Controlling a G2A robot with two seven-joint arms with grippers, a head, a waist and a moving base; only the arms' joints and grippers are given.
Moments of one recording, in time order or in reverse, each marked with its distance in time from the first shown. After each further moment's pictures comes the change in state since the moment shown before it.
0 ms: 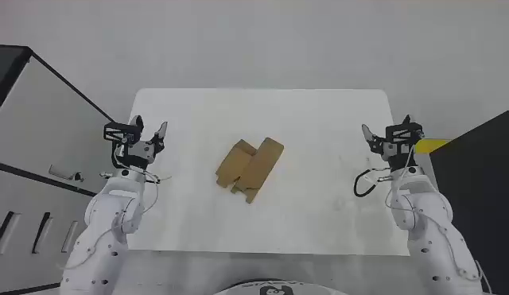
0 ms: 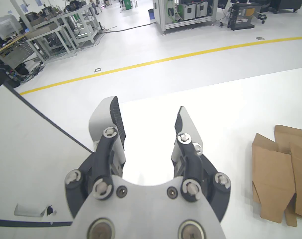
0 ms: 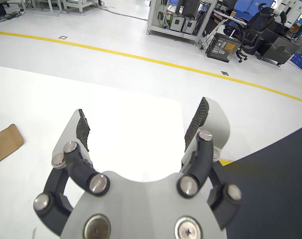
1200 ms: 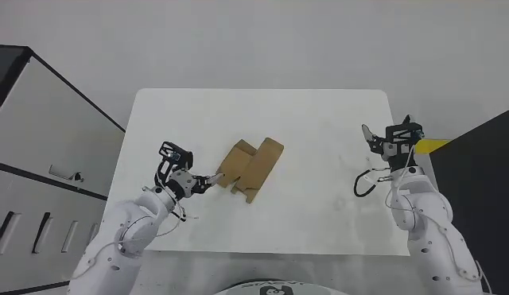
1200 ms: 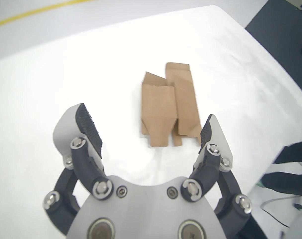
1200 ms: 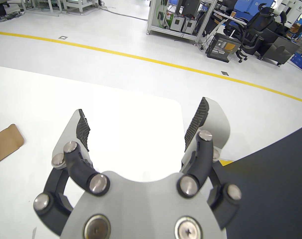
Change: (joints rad) left arm 0.081 0.001 0.096 -0.073 -0.424 -0.321 -0.461; right arm 0.000 0.000 0.000 0.000 0.000 0.000 0.000
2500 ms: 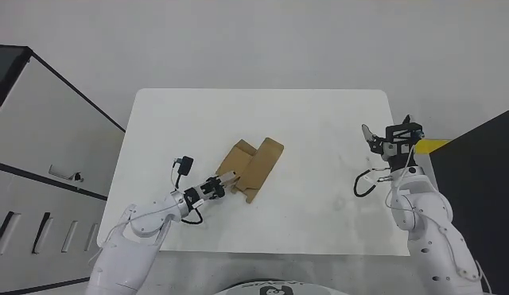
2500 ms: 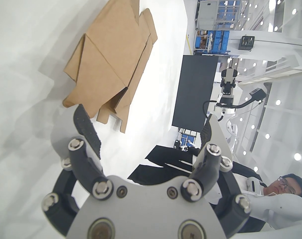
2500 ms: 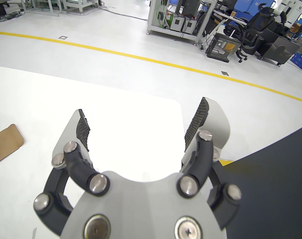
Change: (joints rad) left arm -0.139 -0.023 0.112 0.282 -0.880 0.287 -0.274; right arm 0.000 0.000 0.000 0.000 0.000 0.000 0.000
